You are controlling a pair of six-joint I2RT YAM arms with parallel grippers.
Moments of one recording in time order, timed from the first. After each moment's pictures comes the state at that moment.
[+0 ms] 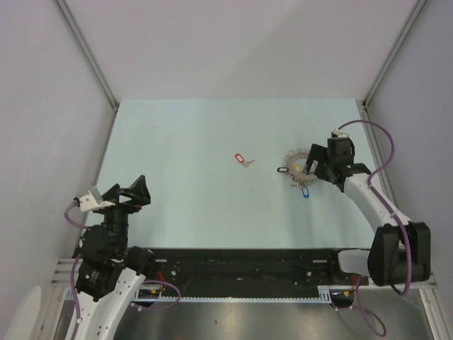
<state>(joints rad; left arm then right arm) -0.37 0.00 0.52 -0.38 -0.49 -0.37 0.11 1.21 0.83 -0.43 0.11 0.40</state>
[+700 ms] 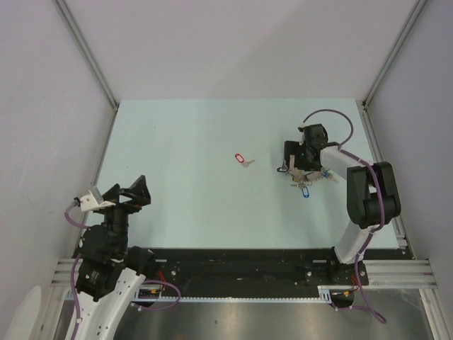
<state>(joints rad) -0.37 0.00 0.52 -0.38 -0.49 -0.36 0.17 1.76 1.11 -0.30 -0.10 0.22</state>
